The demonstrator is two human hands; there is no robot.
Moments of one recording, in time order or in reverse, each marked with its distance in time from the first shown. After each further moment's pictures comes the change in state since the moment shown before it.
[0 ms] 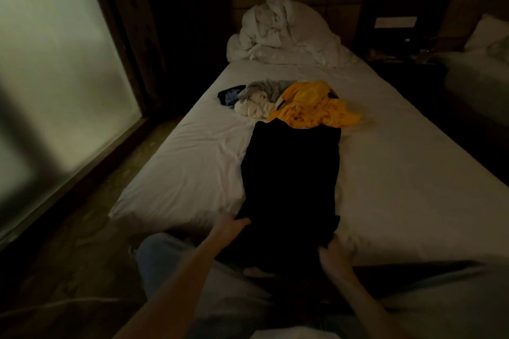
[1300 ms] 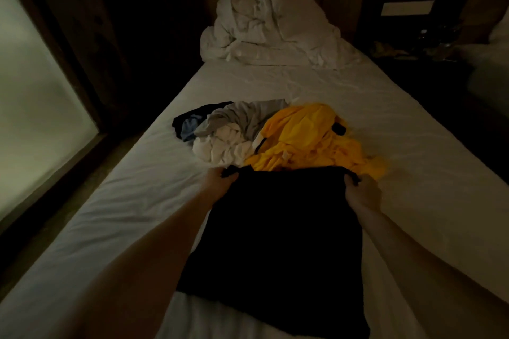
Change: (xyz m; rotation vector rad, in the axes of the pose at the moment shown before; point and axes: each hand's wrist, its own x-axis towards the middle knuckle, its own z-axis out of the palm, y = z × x) left_hand 0.398 0.215 -0.011 0.075 0.050 0.021; right_hand 0.450 -0.144 -0.114 -0.068 0.361 0.115
